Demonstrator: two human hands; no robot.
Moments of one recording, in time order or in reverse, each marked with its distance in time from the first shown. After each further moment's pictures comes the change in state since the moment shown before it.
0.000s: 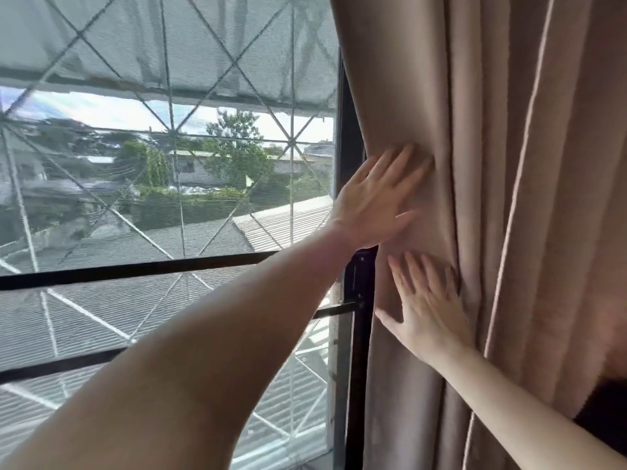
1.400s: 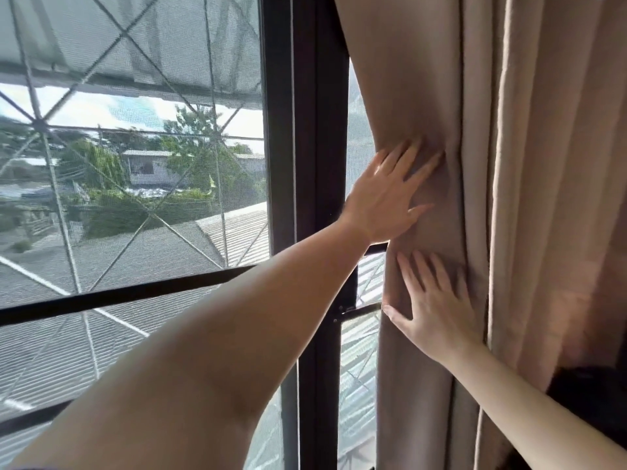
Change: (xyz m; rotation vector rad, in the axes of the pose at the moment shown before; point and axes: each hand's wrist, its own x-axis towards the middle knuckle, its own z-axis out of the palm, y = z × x) left_hand 0.096 0.069 0.095 -0.094 0.052 0.037; right_hand 0.017 0.115 0.046 -0.059 -0.047 0.138
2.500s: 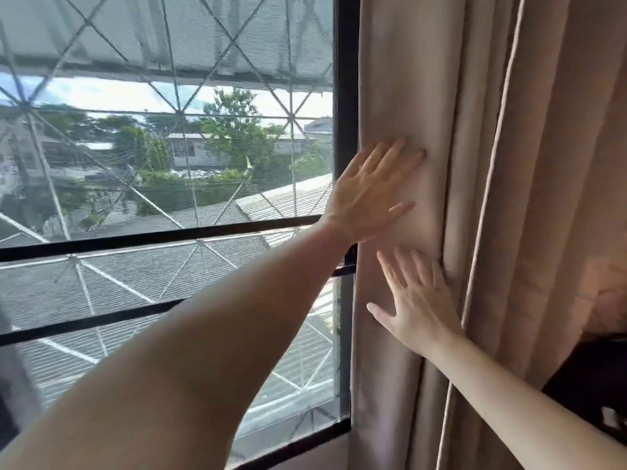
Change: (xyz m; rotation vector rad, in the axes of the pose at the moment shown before) left_hand -0.130 -0.019 -0.144 0.037 -0.166 -0.093; right_hand -0.098 -0.120 -0.066 0.142 -0.058 -0.133
